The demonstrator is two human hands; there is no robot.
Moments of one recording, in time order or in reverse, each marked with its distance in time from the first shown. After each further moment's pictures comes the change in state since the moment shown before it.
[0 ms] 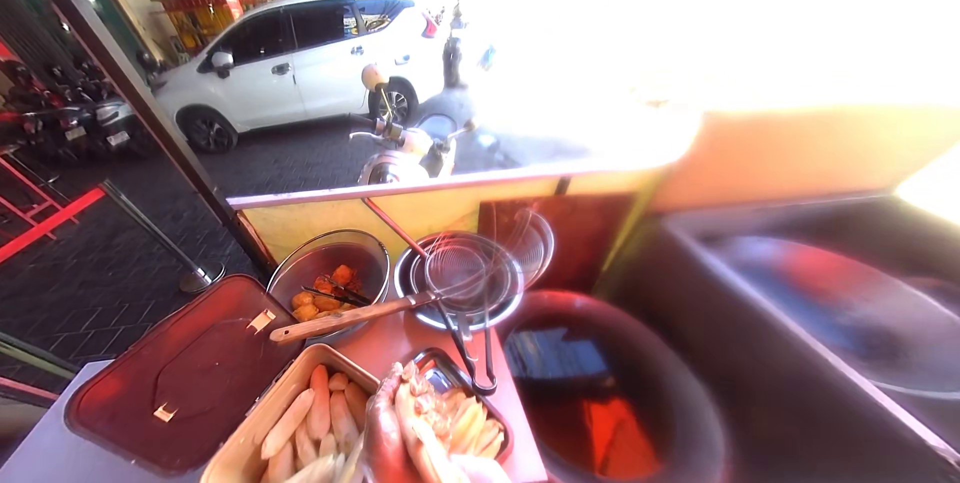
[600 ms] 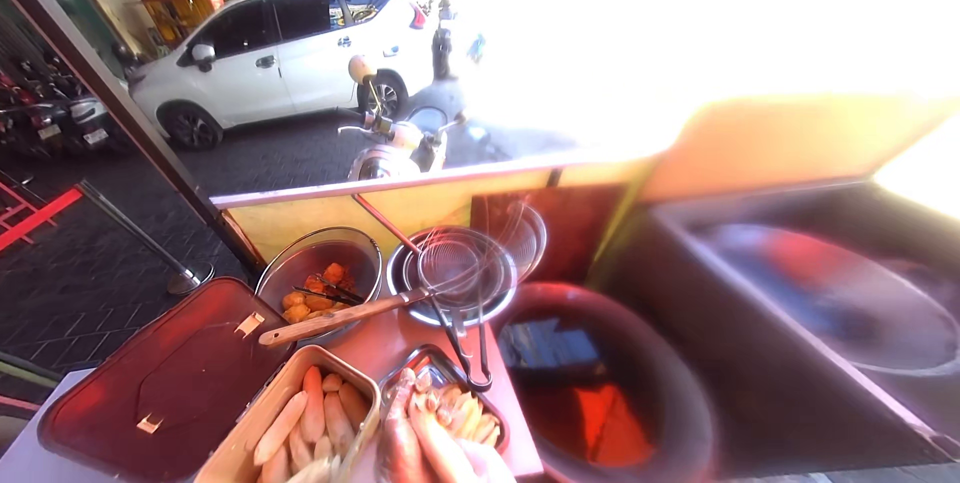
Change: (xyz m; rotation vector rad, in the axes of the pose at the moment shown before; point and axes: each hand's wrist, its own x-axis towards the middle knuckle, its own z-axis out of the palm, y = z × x) left_hand 0.008 -0.029 -0.010 0.106 0.094 0.130; right_hand 0.012 0.043 -0.002 -0.093 -0.081 0.185
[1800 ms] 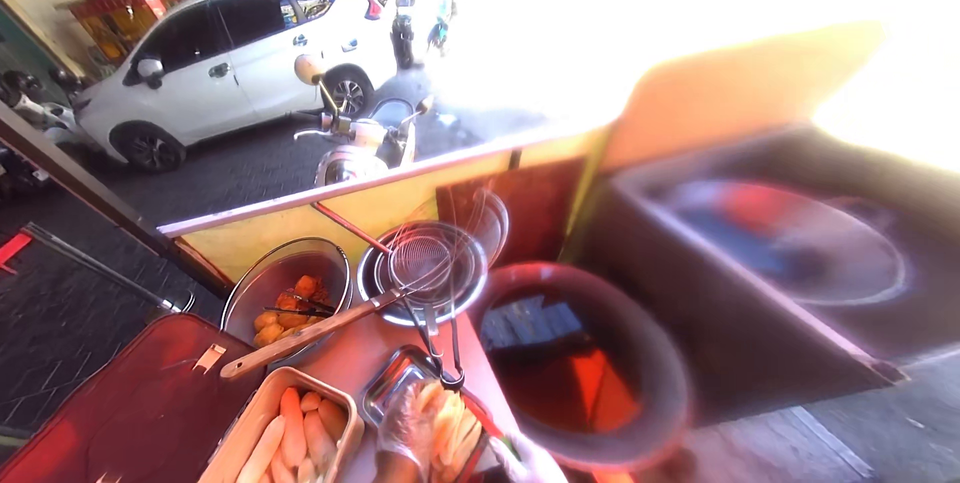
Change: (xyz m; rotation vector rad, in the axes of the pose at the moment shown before) left_hand 0.080 -0.042 -0.082 2.094 0.052 0.151; right_hand -0.040 0.112 -0.046 -0.165 0.189 0.521
